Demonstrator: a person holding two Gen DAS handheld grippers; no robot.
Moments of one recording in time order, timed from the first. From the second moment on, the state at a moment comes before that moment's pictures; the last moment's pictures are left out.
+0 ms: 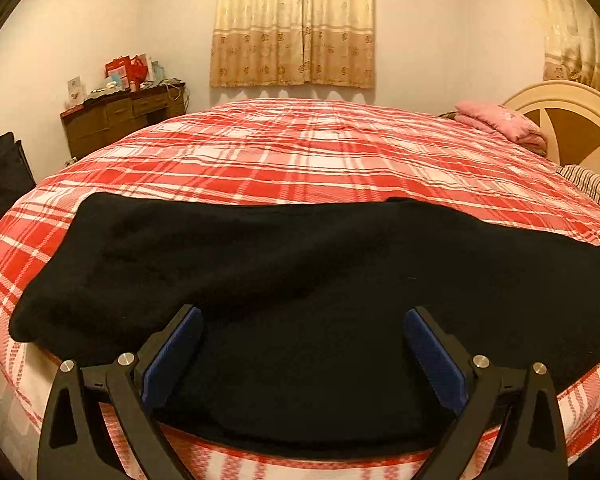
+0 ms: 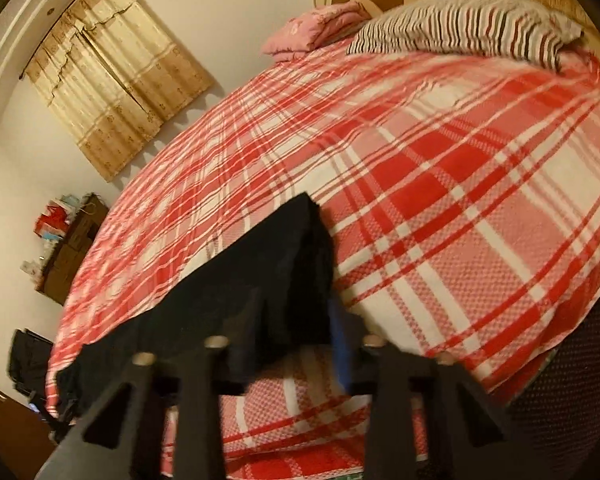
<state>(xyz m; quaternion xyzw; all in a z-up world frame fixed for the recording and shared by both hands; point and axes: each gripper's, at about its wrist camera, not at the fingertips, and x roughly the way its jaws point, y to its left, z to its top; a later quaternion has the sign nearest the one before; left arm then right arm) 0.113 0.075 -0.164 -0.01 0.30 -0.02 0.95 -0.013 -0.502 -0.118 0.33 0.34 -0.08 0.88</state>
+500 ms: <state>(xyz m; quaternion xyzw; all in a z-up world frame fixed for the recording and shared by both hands) 0.108 0.081 -0.158 -0.02 0.29 -0.03 0.96 0.014 -0.417 -0.049 0.24 0.29 0.00 0.93</state>
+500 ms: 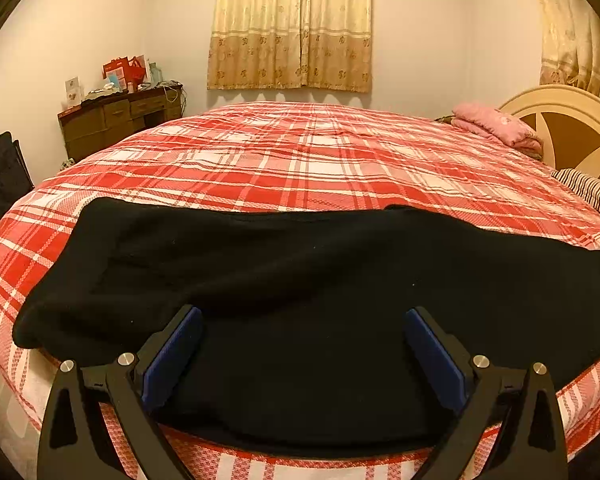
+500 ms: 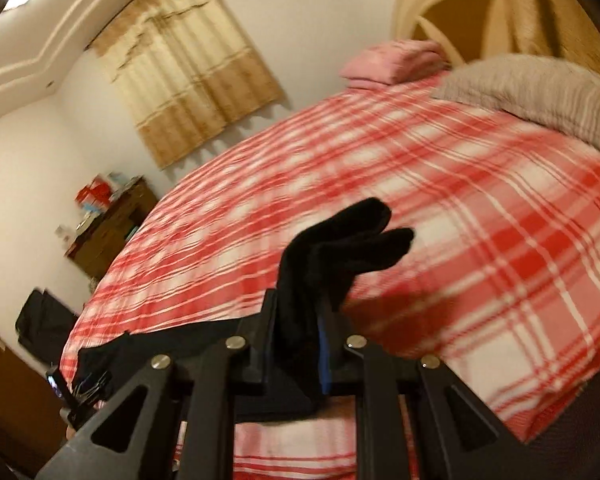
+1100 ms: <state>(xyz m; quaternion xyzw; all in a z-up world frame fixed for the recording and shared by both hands) 0.104 0.073 -0.149 -0.03 0.29 -0.06 0.96 0.072 -0.319 -0.068 0.17 0.34 0.10 0.92</state>
